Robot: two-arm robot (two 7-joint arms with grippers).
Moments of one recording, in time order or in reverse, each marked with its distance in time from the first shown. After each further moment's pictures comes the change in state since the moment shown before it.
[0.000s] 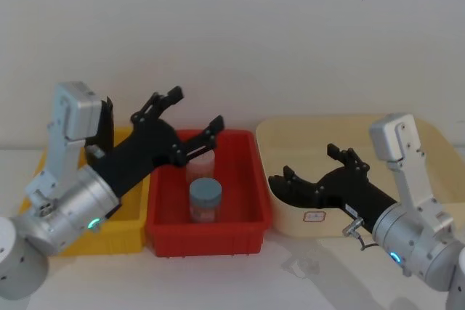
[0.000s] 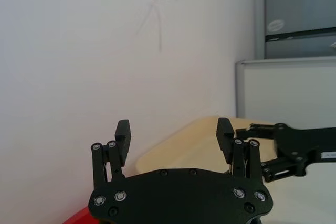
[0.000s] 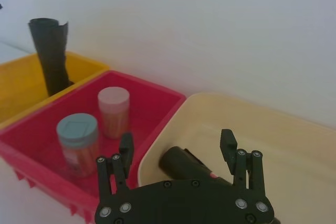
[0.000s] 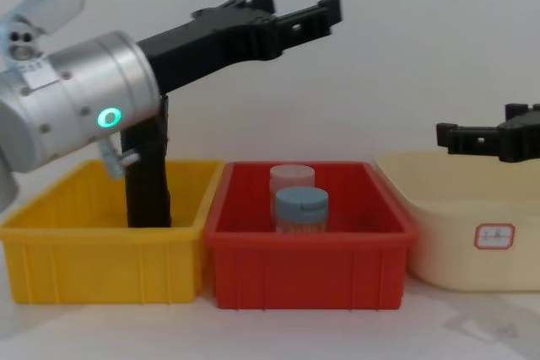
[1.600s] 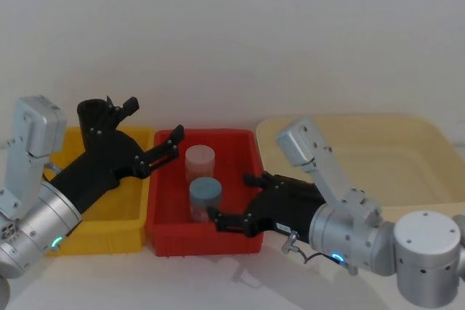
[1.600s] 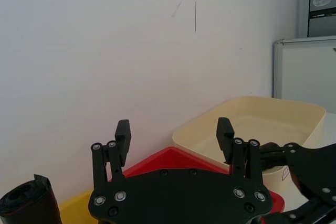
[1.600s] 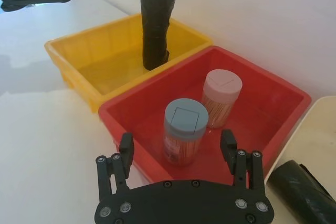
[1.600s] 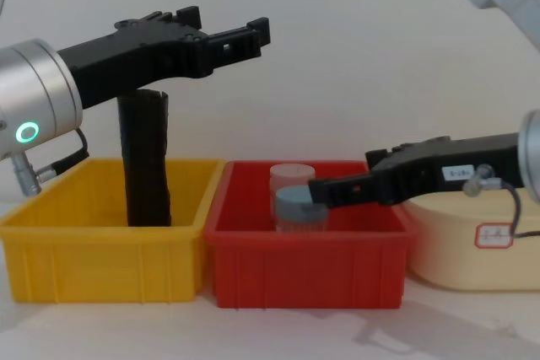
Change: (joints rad) left arm 0.133 0.090 -0.069 -0.160 0.069 0.056 0.143; right arm 0.165 0.040 -0.220 0.077 0.033 0.167 0.179
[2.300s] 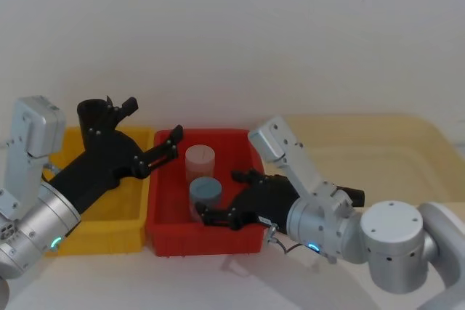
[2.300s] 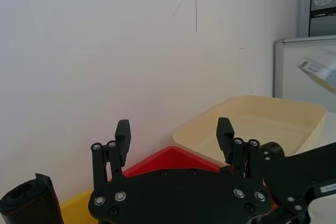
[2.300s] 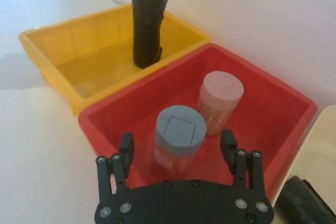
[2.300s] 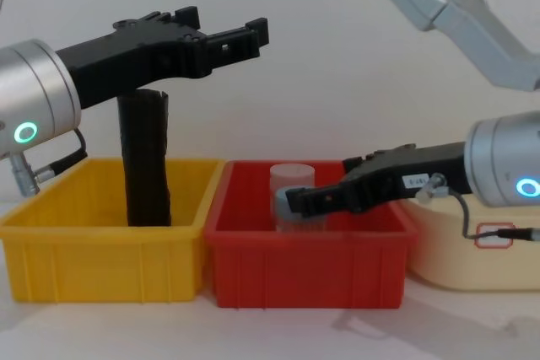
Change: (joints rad) left arm 0.002 0.002 -0.001 -0.003 0.001 0.001 0.003; right arm 0.084 -0.037 -0.070 0.112 -0.045 -0.018 -0.045
